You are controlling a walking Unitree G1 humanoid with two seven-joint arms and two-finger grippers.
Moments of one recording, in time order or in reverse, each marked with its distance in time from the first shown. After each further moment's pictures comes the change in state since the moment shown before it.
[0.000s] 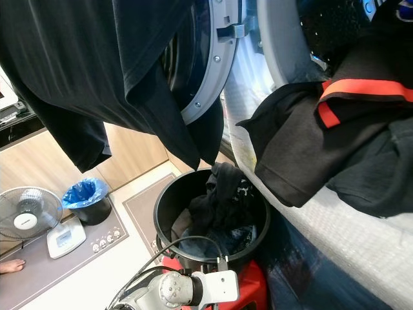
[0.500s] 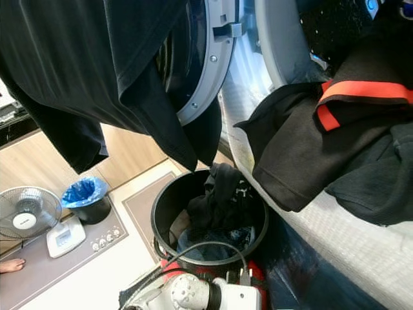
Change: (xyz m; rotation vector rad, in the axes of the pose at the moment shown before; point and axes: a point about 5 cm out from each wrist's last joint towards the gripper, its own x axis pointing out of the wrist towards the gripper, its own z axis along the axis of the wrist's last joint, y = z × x) left arm 0.004 0.008 0.050 0.197 -0.251 0.007; right arm 0.003 0.002 0.007 0.005 -0.027 0.003
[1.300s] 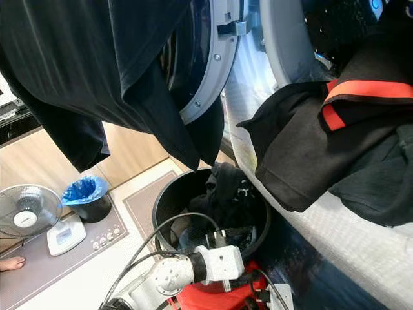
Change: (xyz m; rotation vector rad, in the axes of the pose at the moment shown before) left arm -0.041 0.031 -0.015 -0.018 0.054 0.398; right arm 0.011 0.011 0.034 -0.033 -0.120 0.033
